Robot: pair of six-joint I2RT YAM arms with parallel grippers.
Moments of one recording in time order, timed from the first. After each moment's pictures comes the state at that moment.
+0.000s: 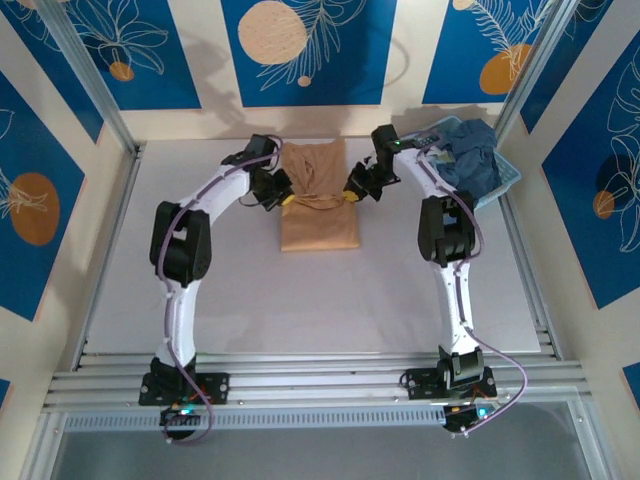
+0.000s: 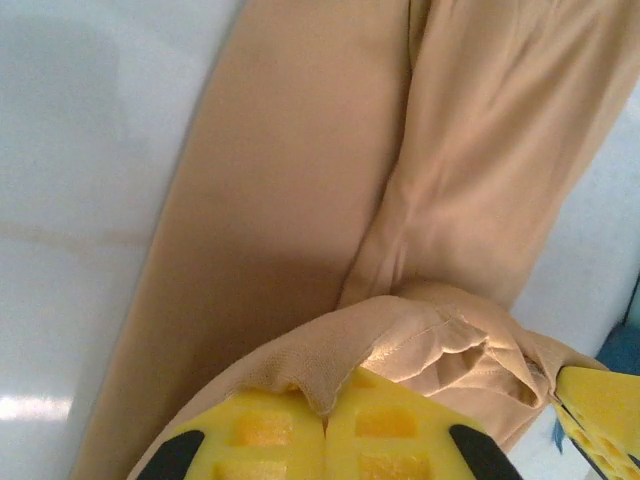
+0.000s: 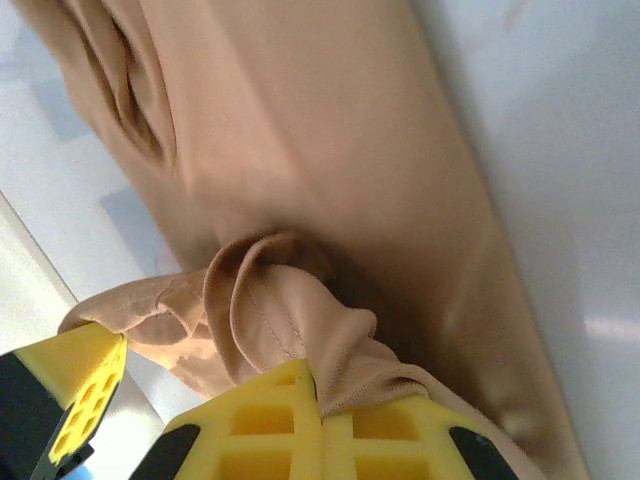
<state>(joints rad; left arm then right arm) -0.34 2.24 1.88 -0.70 0.32 -0.95 0.22 2.44 2.19 -1.00 -0.62 0.73</state>
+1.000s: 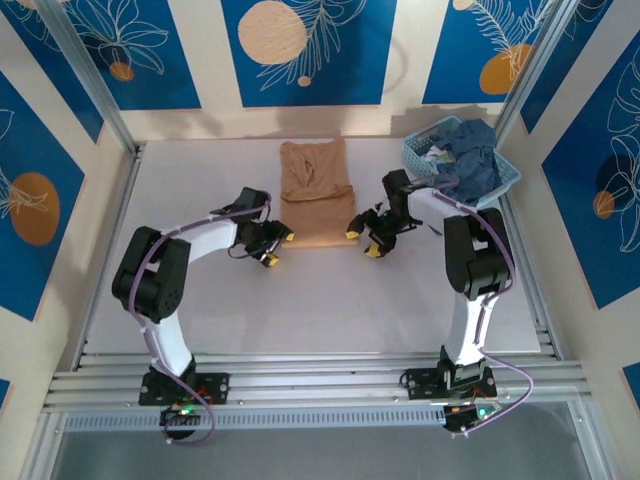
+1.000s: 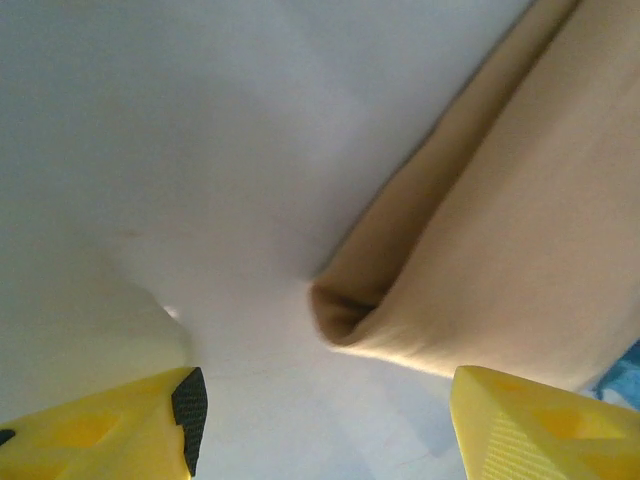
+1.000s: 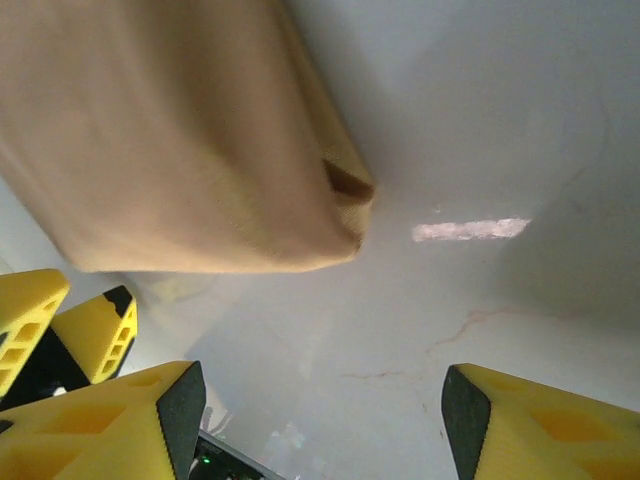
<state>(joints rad) -0.41 1.84 1.10 -0.35 0.36 -1.28 0.24 1.96 1.32 -0.75 -0.62 0.74</state>
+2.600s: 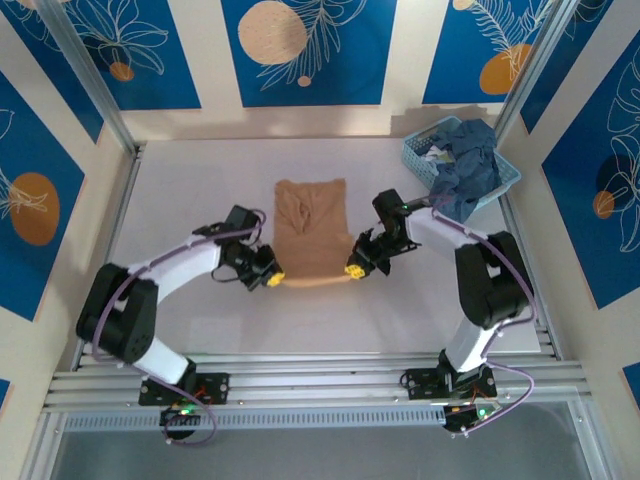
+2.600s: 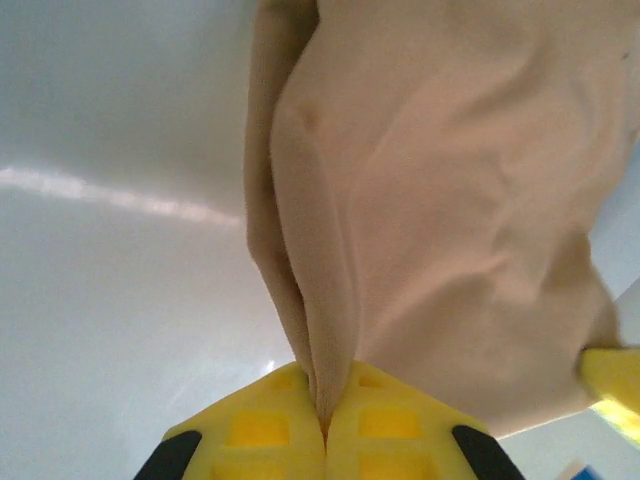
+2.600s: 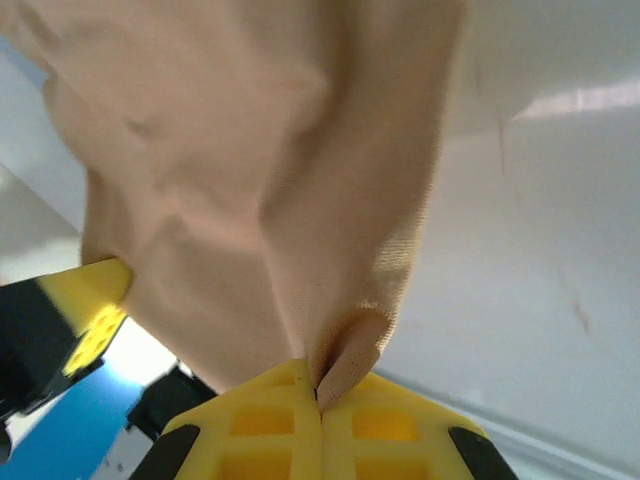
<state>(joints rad) -0.46 1.49 0.87 -0.61 0.52 -1.07 0.39 1.69 1.08 -0.84 -0.75 0.84</state>
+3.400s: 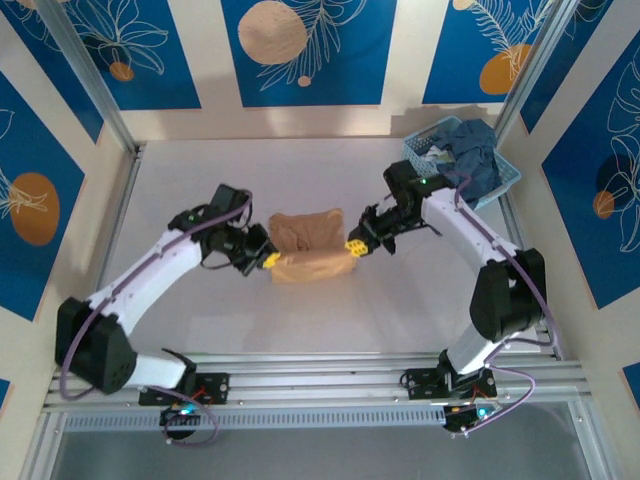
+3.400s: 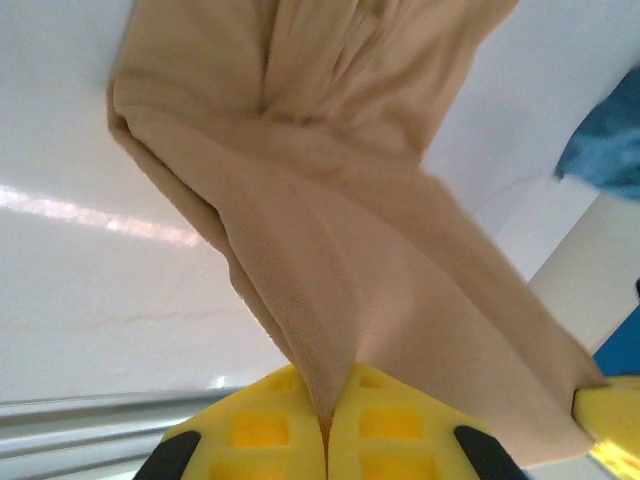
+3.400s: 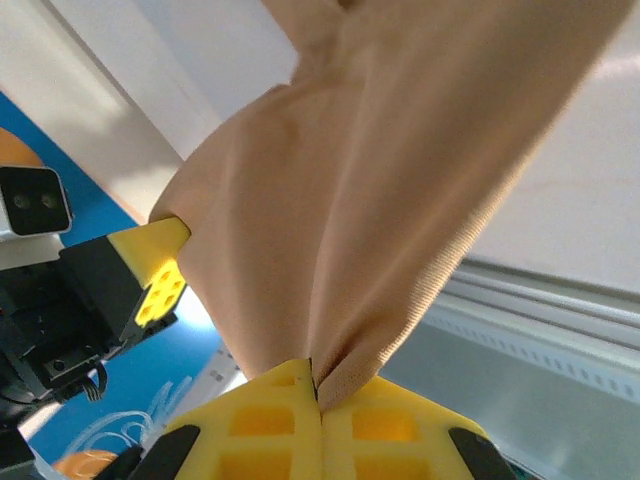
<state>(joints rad) -0.45 1.40 1.16 -0.85 0.45 -1.20 0.33 1.65 1.41 -1.13 -0.87 0.88</state>
